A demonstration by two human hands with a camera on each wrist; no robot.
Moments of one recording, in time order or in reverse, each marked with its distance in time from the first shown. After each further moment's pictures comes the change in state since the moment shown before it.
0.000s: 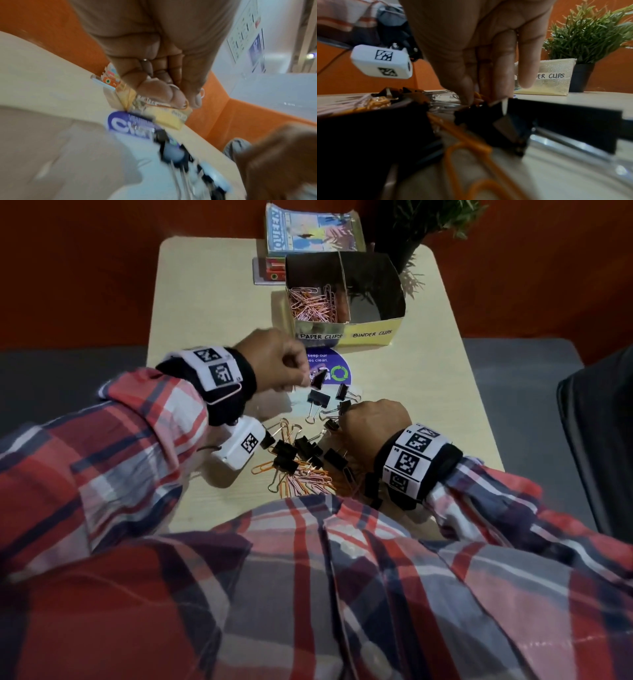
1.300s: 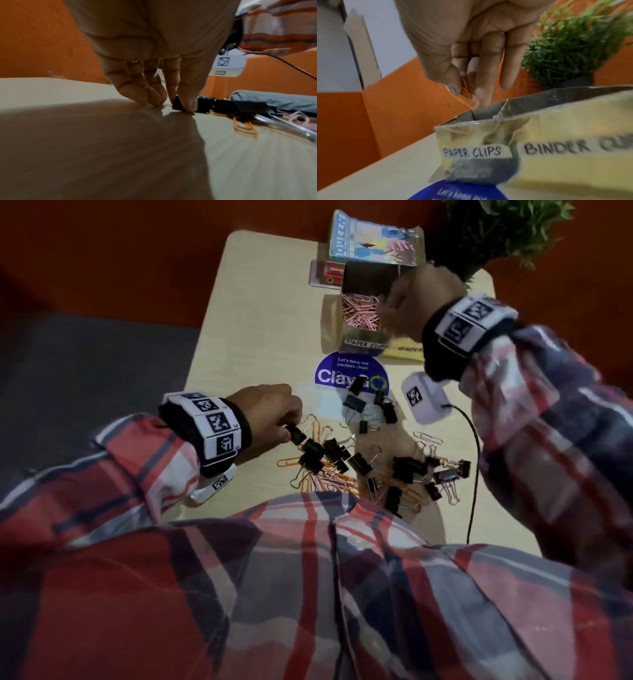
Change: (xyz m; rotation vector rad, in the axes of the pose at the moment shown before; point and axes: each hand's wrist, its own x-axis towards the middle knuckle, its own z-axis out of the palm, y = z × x) left_hand -0.066 -0.047 0.017 0.467 -0.096 -0.092; right_hand 0.095 0.054 -0.099 0.371 0.369 0.141
